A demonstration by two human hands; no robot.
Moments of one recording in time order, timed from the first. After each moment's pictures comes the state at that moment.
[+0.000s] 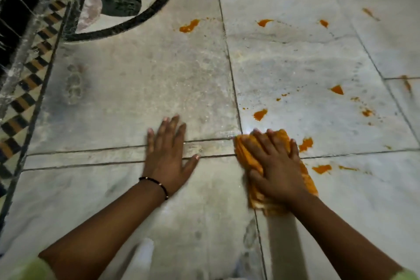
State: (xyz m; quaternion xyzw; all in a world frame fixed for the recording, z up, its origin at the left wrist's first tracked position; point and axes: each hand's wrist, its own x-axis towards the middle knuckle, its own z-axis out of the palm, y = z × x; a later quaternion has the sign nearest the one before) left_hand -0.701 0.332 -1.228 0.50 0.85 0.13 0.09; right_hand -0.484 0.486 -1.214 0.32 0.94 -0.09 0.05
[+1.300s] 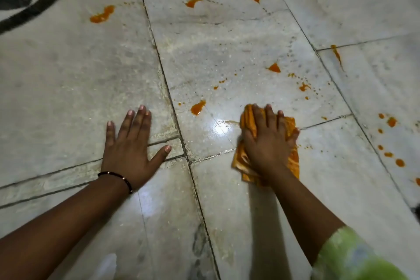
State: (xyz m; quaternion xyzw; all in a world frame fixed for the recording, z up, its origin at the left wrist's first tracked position) left_hand -0.684 0.403 -1.242 0.56 0.82 0.05 0.09; right_hand -0.436 0.551 -1.223 0.61 0.79 -0.10 0.00
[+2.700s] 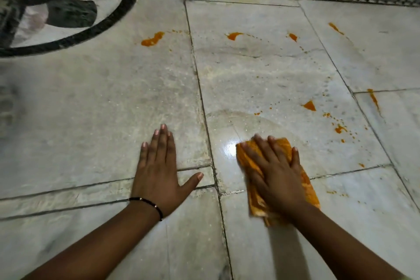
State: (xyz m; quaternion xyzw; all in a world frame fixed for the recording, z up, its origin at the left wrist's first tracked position) left_hand -0.683 0.400 -1.246 0.52 0.85 0.08 0.07; right_hand -0.465 0.553 -1.221 0.38 0.92 -0.07 0.05
